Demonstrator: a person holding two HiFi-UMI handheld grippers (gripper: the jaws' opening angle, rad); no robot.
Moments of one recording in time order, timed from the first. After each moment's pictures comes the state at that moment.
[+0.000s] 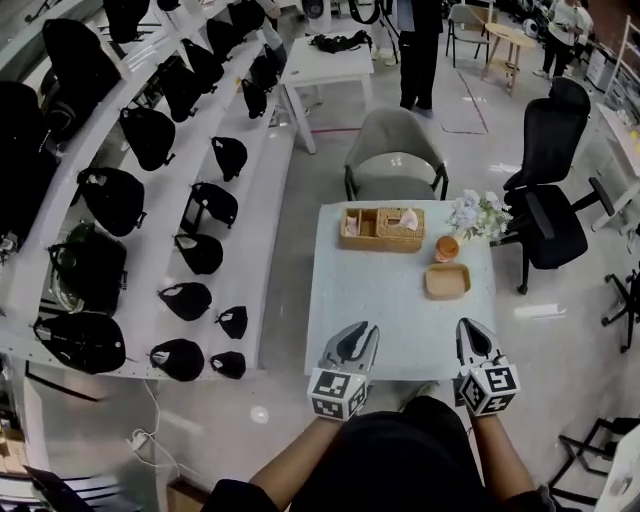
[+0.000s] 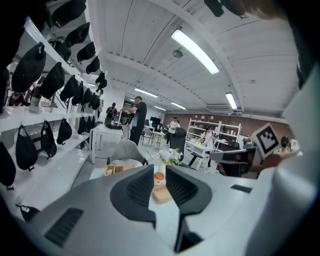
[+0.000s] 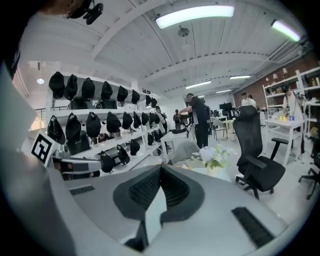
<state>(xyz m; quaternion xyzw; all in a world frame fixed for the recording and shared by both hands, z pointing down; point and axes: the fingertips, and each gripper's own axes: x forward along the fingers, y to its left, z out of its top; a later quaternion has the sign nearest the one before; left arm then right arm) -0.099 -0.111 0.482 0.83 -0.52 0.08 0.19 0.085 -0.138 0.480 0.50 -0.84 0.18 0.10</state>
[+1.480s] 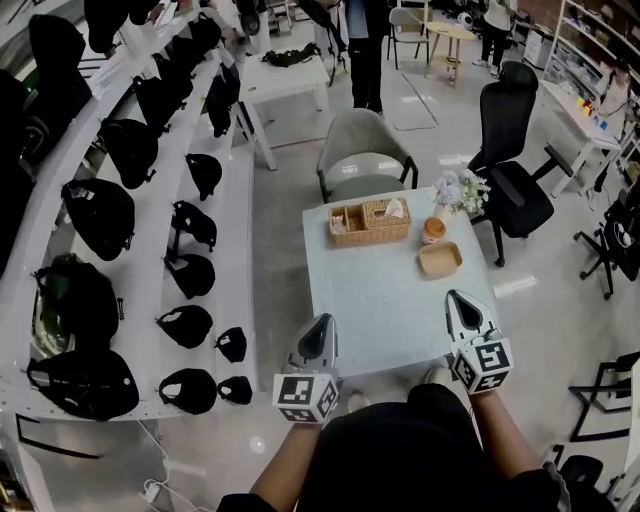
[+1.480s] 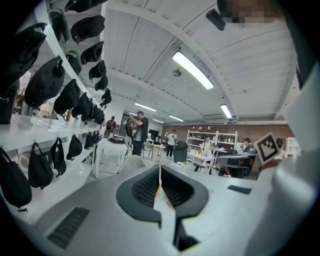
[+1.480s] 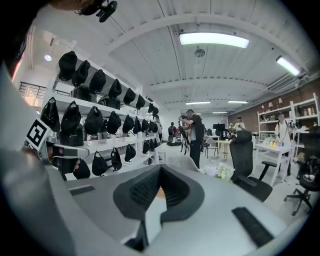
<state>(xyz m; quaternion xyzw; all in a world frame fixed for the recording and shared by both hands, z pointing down) -0.262 -0.077 0.435 0.84 -0.53 0.03 0.14 -0.024 -0.097 0.434 0.56 -0.82 0.08 0.10</state>
